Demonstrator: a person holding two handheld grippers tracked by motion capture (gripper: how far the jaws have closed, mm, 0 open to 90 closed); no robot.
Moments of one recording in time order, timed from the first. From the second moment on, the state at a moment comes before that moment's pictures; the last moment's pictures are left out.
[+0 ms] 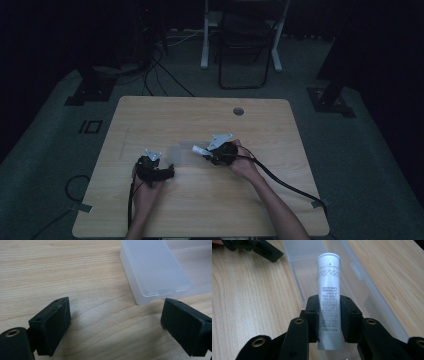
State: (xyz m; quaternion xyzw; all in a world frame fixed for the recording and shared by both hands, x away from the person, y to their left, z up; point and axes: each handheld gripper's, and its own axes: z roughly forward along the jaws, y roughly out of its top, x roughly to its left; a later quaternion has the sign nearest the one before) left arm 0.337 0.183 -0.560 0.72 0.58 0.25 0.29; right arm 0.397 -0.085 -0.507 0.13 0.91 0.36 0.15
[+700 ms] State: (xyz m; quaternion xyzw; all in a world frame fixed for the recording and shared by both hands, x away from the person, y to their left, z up) left arm 0.337 0.183 -0.560 0.72 0.58 0.25 0.29; right arm 0.405 -0.083 -0.519 0.14 0.91 0.35 0.16
